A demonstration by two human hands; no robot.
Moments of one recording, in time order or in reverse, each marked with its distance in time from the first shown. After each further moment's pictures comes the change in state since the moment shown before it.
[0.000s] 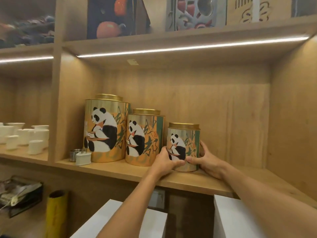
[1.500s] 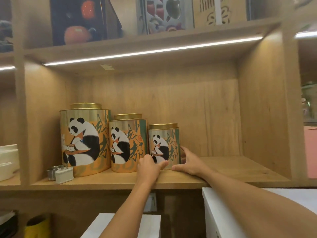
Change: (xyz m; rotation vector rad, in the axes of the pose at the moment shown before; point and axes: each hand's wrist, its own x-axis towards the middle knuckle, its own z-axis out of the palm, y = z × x) left_hand -0.010 -0.008 0.004 0.350 0.279 0.020; right_hand -0.024 0.005 0.028 -0.602 0.259 -0.032
